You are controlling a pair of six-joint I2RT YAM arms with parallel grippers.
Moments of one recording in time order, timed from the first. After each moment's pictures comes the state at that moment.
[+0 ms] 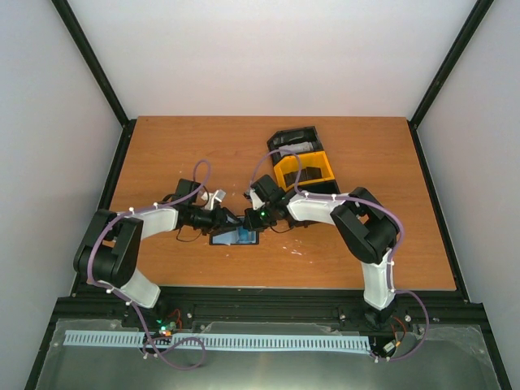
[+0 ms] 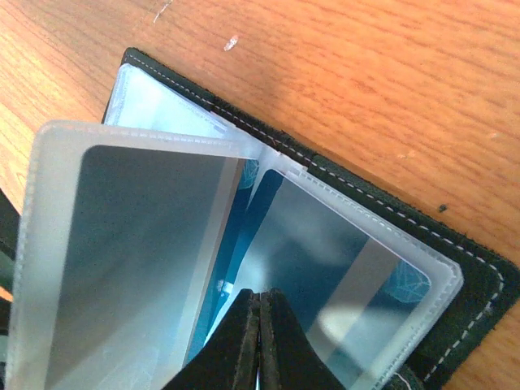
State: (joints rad) left arm -0.28 1.57 0.67 -0.14 0.92 -0.55; right arm 0.79 1.98 1.20 -0.24 -0.41 0.48
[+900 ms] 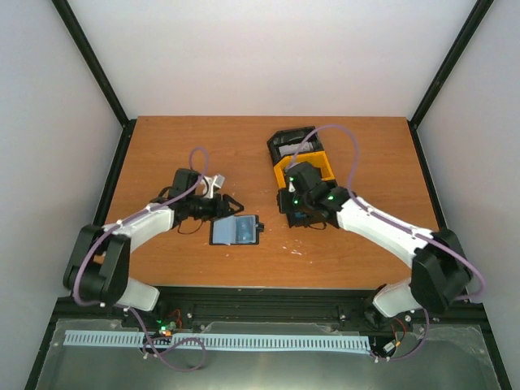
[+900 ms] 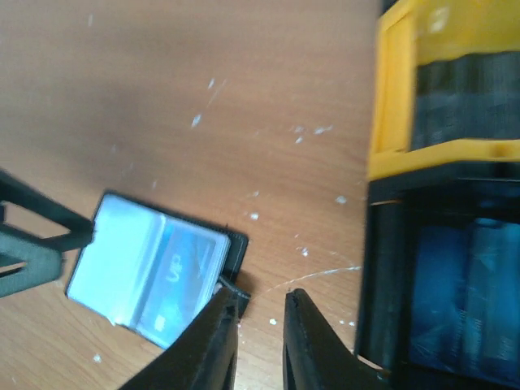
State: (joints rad) left arm -0.31 1.50 0.71 -0.13 0.81 -0.53; right arm 0.72 1.48 1.03 -0.38 -0.02 0.50
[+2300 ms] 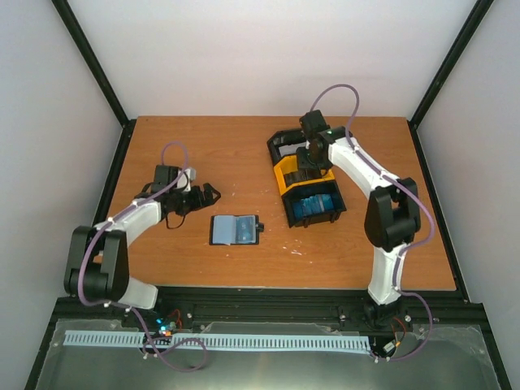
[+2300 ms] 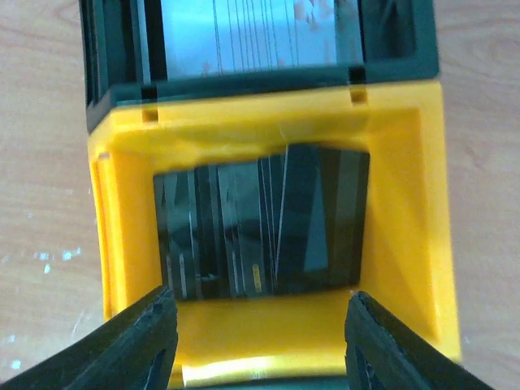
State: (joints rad) left arm -0.12 1.40 0.73 -0.23 0.47 -0.45; right arm 0.40 1.92 1.68 -0.88 0.09 0.29
